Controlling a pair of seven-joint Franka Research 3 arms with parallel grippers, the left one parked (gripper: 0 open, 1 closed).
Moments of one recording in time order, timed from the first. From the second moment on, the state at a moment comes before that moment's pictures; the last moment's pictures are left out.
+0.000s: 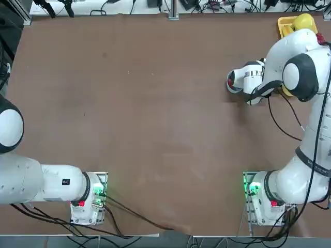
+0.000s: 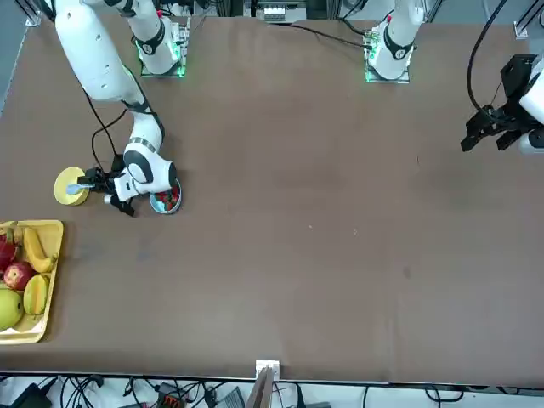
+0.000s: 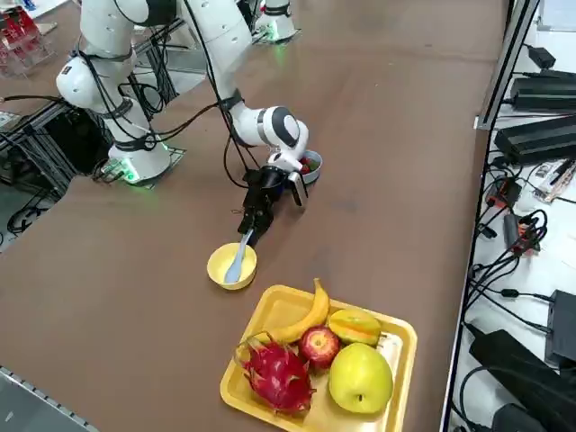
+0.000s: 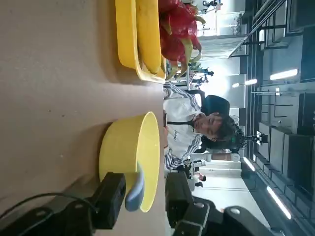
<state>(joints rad) 0.17 0.69 0.00 -2.11 -1.38 1.68 1.30</state>
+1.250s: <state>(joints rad) 0.17 0.69 0.00 -2.11 -1.38 1.68 1.30</state>
